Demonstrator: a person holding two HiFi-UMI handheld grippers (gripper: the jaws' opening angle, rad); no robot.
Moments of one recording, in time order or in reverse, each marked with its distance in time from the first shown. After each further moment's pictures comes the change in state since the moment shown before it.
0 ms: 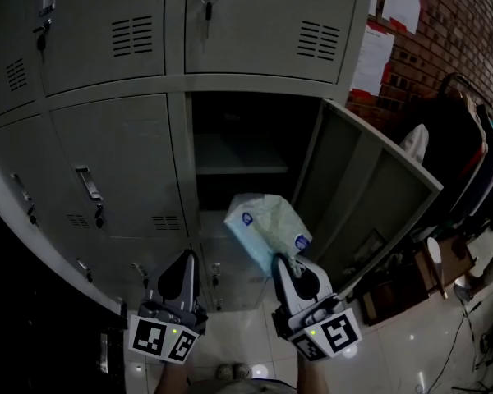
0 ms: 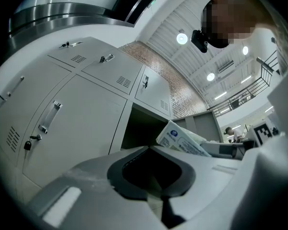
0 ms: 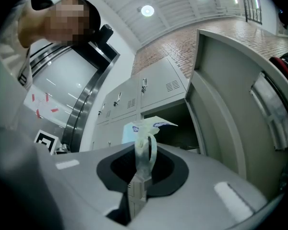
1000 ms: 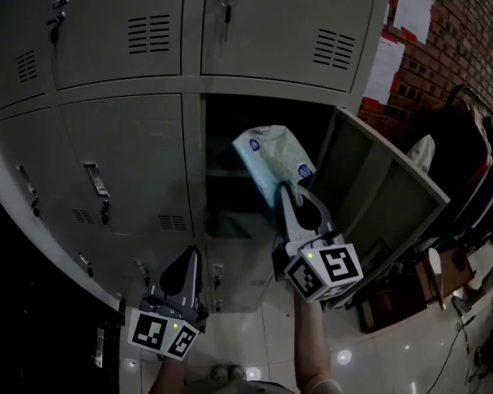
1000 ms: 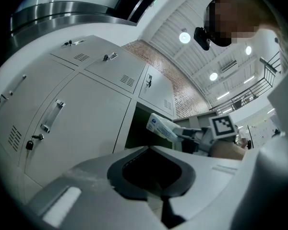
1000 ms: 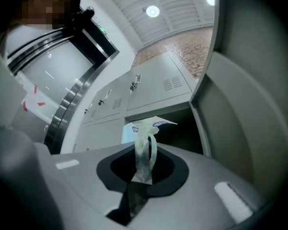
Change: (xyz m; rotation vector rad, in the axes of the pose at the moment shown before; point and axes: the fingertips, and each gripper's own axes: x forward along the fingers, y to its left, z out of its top) left arm 0.004 0.011 0.000 -0.013 0.011 0.020; right arm 0.111 -0.051 0.037 -0.068 -0.017 -0.056
